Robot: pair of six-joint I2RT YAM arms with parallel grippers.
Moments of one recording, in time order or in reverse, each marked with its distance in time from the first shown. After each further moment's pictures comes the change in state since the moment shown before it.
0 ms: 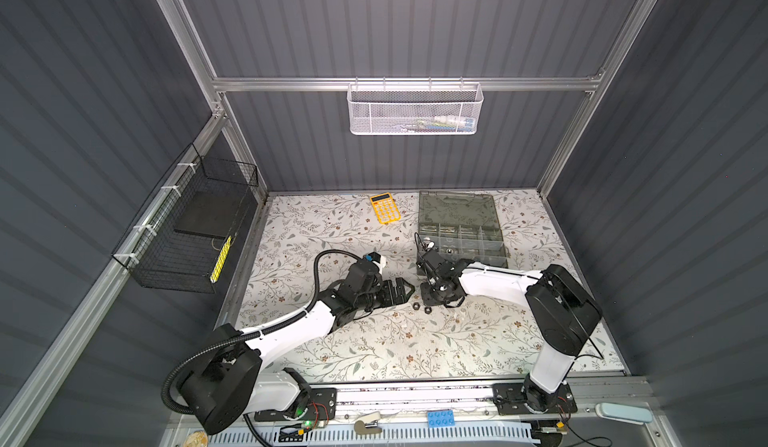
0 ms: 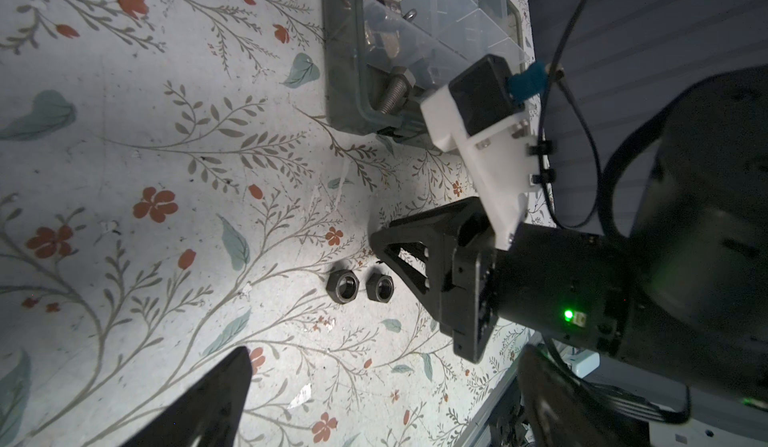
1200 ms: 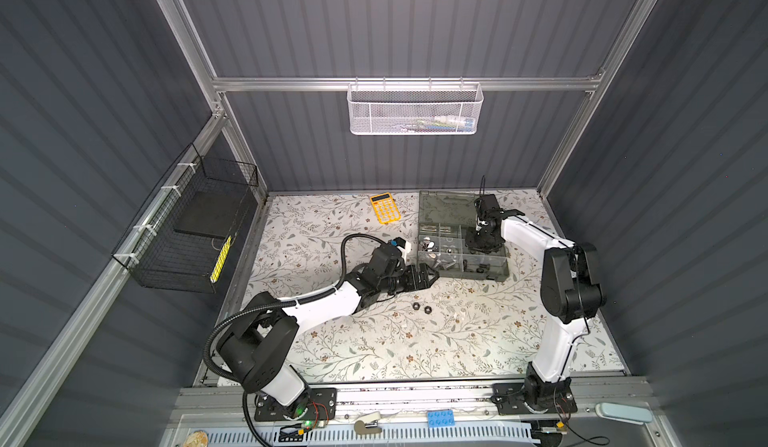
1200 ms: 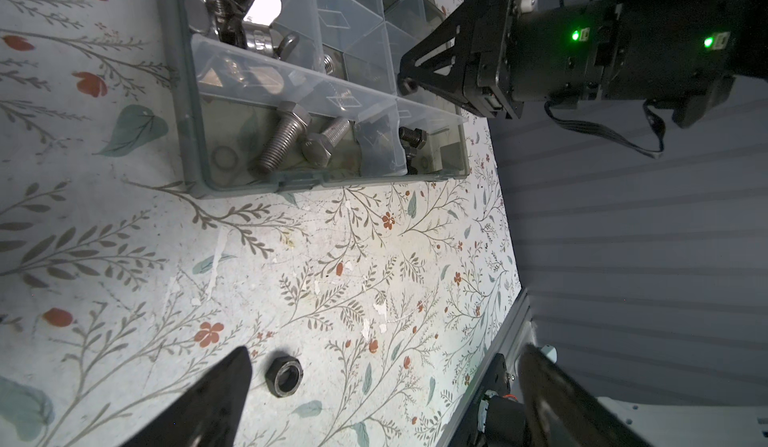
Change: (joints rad) left arm -0.052 0.258 0.236 0.119 0.070 -0.016; right arm -0.546 0.179 0.399 -0.149 -0.047 -0.171
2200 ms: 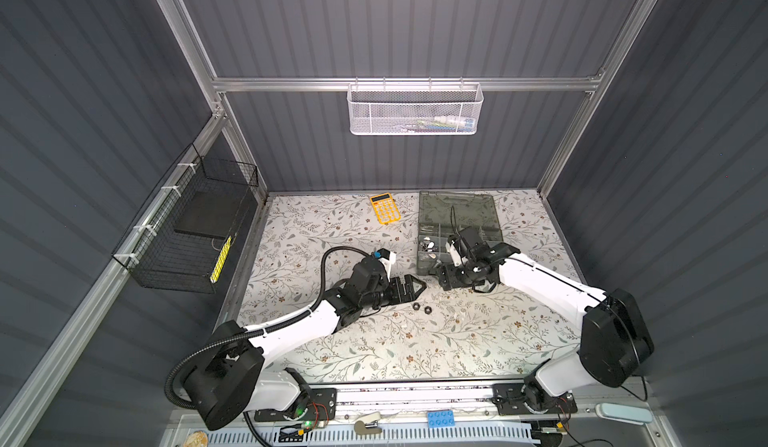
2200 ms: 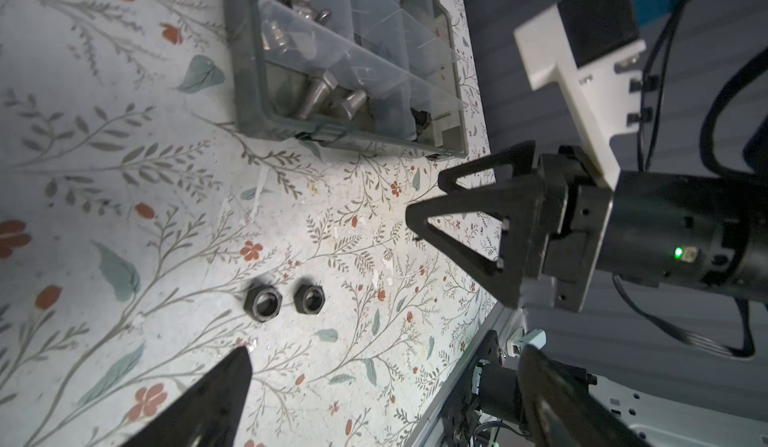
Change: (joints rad) left arm 0.024 -0.262 -0.235 -0.014 -0.016 -0.047; right arm 0.381 -0.434 -0.387 -0.015 -0.036 -0.028
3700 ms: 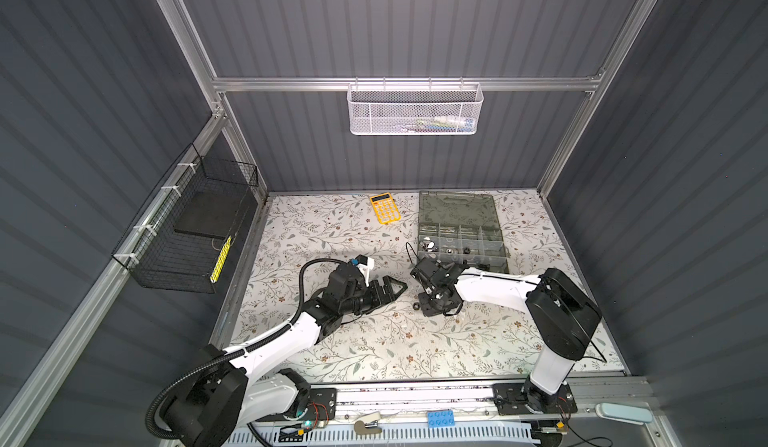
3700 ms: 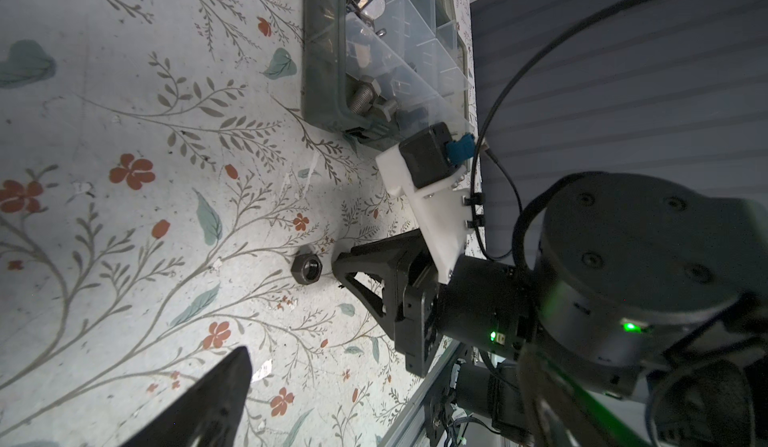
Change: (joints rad) left arm 0.129 -0.128 -0.128 0.031 0.102 -0.081; right arm 0.238 0.256 -0.008 0.081 0.110 0.190
